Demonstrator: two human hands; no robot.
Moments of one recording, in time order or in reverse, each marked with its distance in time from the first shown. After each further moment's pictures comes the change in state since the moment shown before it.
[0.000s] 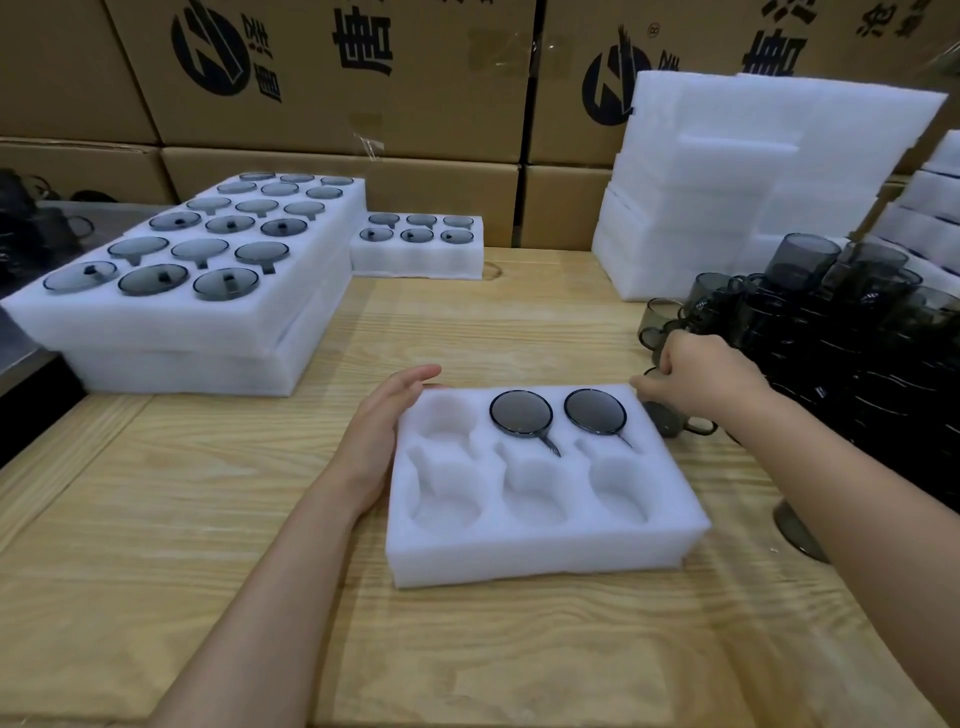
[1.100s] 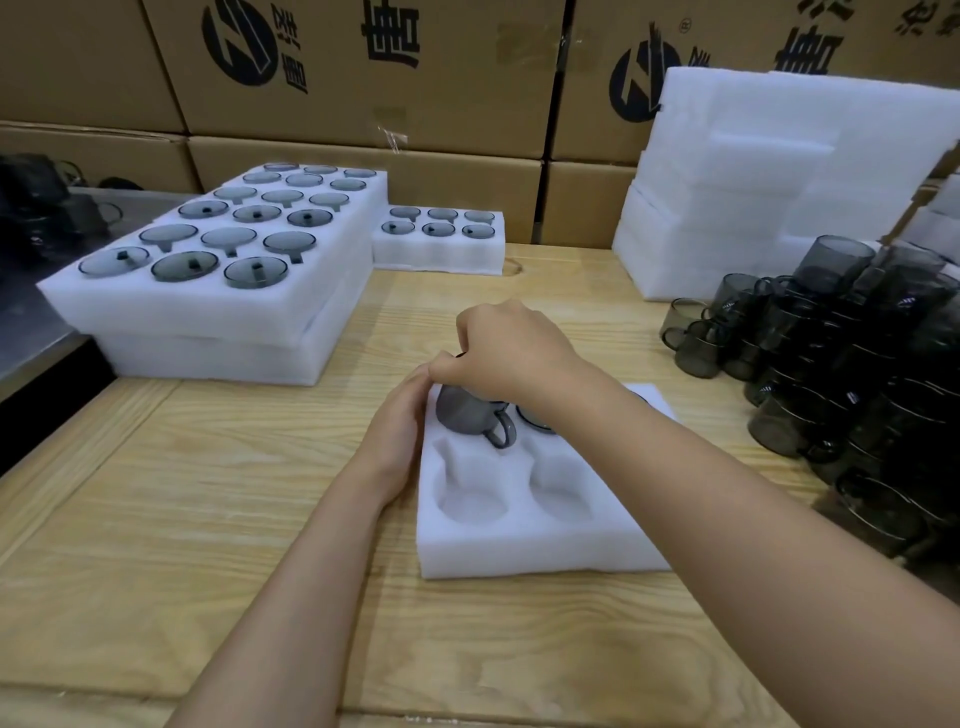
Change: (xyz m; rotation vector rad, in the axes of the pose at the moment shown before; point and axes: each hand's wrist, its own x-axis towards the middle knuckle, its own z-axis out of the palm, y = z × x) left_hand 0.001 -0.001 -0.003 -0.066 -0.157 0.008; right_hand -0.057 -0.179 -0.011 0.118 -0.073 -0.494
